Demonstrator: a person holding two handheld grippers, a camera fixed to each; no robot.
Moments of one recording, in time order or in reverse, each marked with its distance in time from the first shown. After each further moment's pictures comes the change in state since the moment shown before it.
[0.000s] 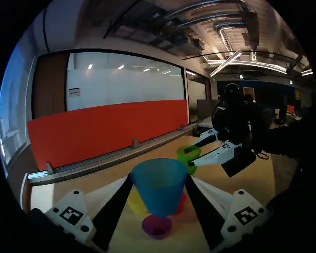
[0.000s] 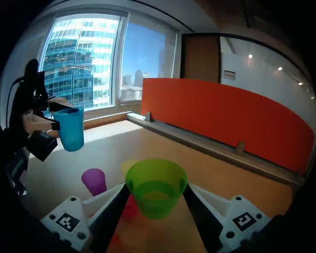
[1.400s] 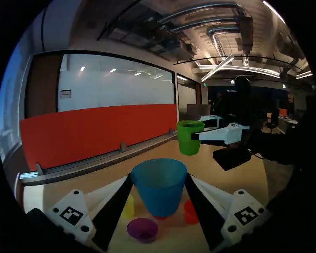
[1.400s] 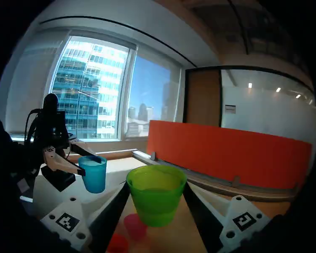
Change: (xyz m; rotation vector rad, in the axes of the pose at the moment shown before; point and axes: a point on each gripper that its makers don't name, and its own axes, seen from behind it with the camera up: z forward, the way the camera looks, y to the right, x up) left arm 0.002 0.032 0.008 -0.087 0.042 -0.011; right arm 0.084 -0.023 -0.056 0.025 0.297 -0.043
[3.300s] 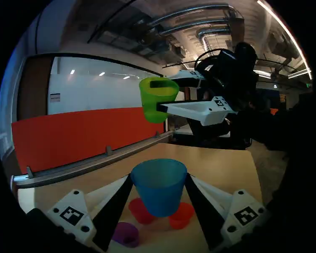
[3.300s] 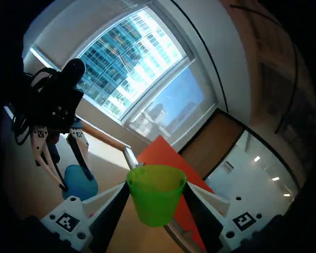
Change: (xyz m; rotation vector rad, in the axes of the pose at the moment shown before) left arm 0.000 0.049 0.016 -0.093 0.033 0.016; right arm 0.099 0.004 0.027 0.016 0.016 -0.673
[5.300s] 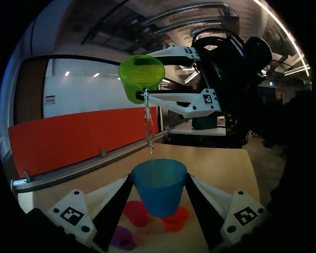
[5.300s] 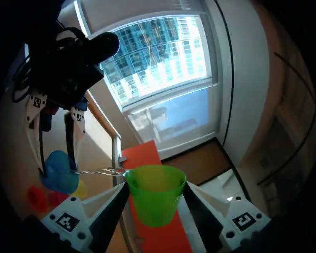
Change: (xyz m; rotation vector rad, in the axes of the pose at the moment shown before) left arm 0.006 0.020 0.008 -0.038 -0.004 0.025; right arm 0.031 0.031 0.012 -0.047 -0.002 -0.436
